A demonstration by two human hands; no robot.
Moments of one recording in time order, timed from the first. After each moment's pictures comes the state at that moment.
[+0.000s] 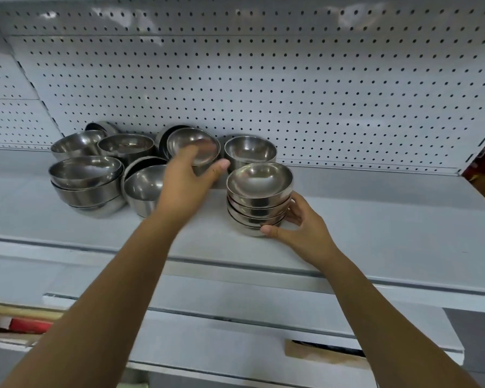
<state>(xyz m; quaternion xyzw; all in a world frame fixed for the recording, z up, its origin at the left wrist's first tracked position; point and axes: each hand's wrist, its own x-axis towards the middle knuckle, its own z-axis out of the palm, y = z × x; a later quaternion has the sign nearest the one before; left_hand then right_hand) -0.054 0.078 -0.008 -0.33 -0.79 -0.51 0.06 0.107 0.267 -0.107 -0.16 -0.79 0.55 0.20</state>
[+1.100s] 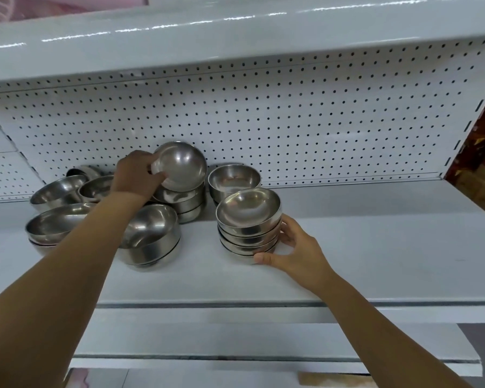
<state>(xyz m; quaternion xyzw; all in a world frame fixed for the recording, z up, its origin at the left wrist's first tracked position) -0.186 0.085 0.028 -0.31 -0.90 -0.27 0.13 0.104 0.274 -0.105 -0.19 -0.78 0.56 0.21</state>
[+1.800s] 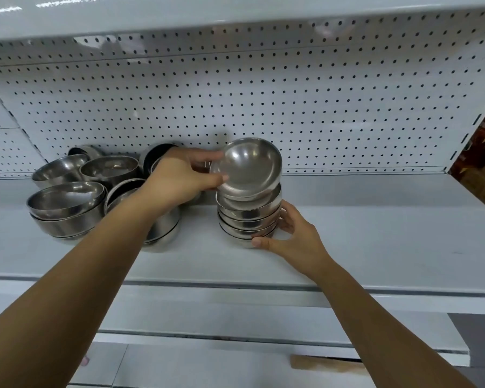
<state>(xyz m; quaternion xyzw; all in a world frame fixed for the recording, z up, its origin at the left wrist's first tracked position) -0.069 0.102 0.040 -0.35 -0.79 -0.49 -0.11 0.105 0.274 -0.106 -0.19 -0.79 0.55 0.20</state>
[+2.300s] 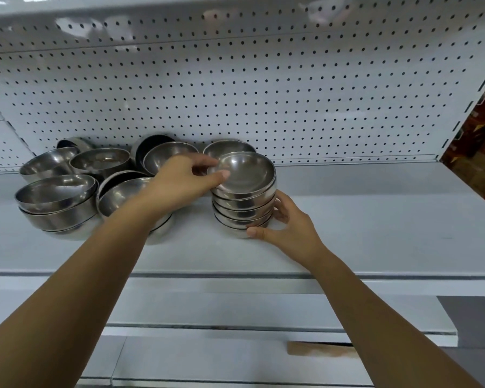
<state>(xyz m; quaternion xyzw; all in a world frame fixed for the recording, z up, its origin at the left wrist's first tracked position) -0.057 0.099 0.028 -0.39 -0.84 -0.37 -0.10 0.106 0.270 -0.104 -0.18 -0.79 0.55 0.21</state>
